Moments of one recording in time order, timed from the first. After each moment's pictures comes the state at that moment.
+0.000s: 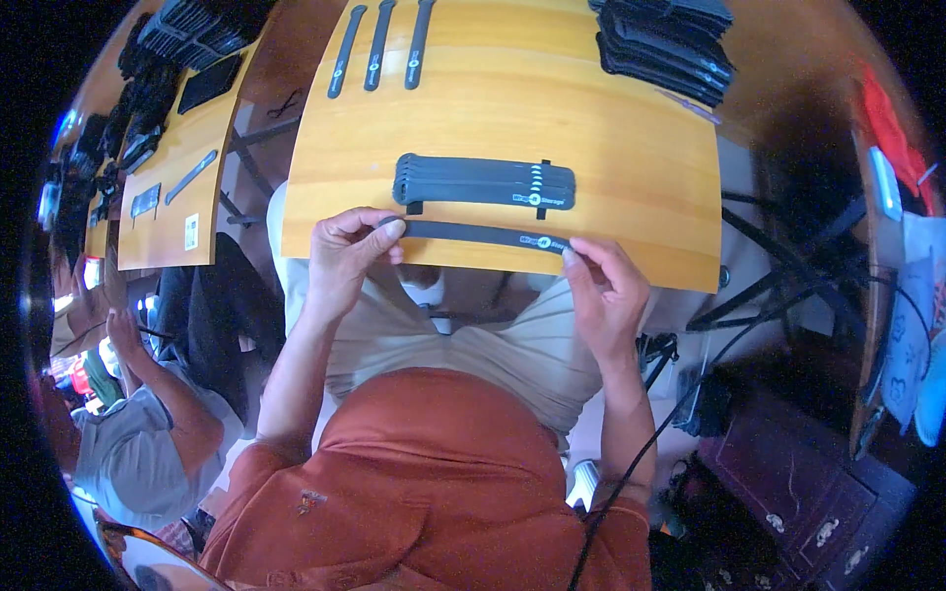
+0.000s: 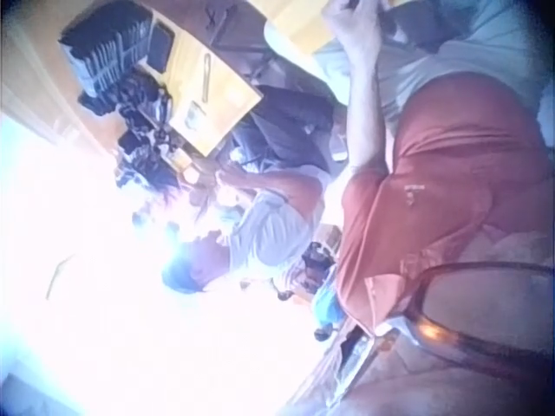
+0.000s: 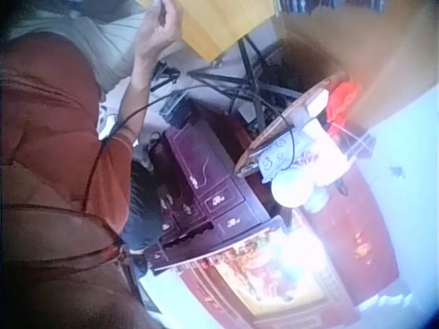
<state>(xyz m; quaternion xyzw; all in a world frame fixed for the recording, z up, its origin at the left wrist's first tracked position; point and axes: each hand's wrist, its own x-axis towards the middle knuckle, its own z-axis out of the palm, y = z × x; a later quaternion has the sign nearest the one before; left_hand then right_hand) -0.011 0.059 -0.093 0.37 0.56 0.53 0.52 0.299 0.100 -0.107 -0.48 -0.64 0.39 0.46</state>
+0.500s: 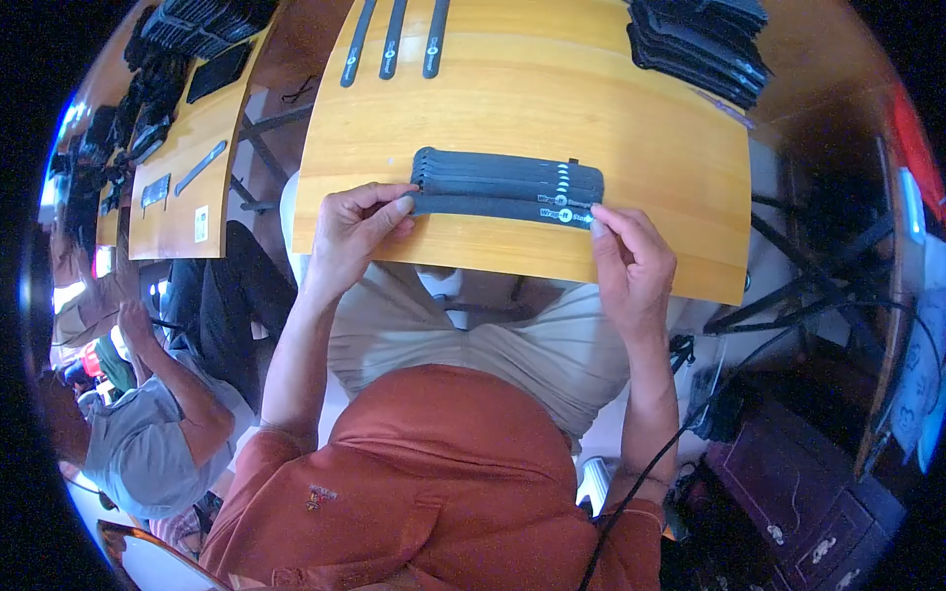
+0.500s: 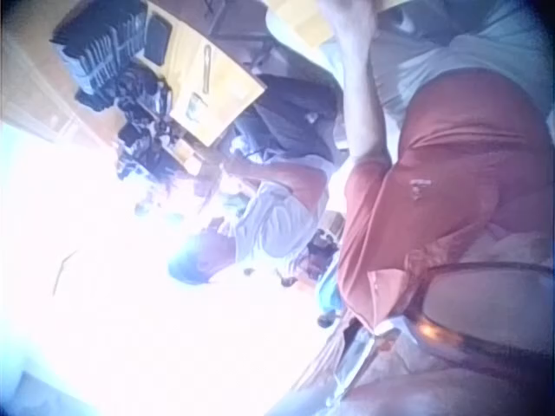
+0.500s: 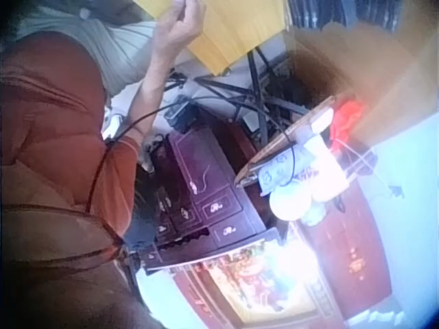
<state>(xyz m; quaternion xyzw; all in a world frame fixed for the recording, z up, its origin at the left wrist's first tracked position) -0.029 0.083 -0.088 0.40 0.62 0.45 0.51 0.287 0.139 -0.099 -0.48 -0.69 0.36 0.40</state>
